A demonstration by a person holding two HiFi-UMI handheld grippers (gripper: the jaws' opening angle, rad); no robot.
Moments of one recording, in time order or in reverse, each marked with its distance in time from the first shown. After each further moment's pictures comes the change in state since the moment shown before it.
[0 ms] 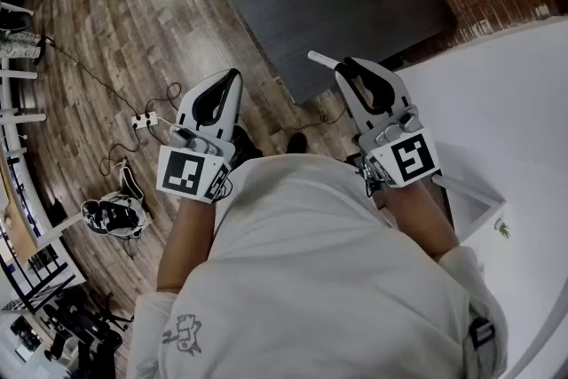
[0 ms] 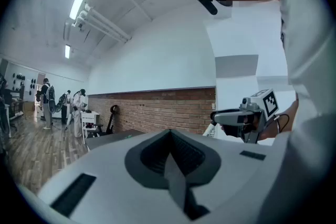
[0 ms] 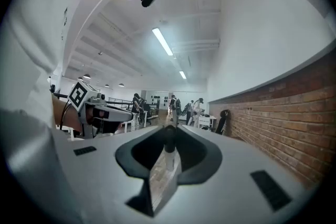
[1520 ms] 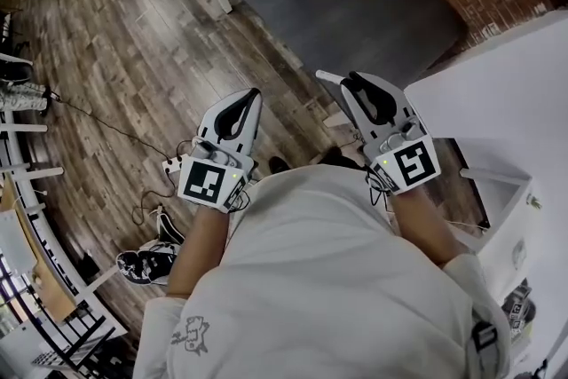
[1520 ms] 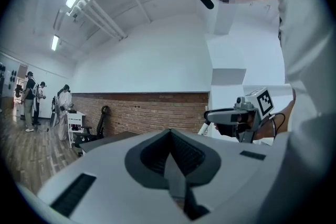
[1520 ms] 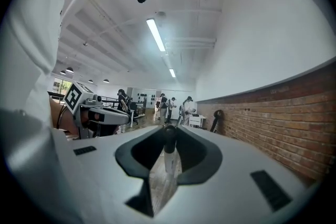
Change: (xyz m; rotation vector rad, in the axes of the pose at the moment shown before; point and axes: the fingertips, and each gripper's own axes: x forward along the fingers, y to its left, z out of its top) left arm -0.050 0.168 0.006 0.010 -0.020 -0.202; right arm 0.155 0.094 0.021 -0.002 0.021 -0.175
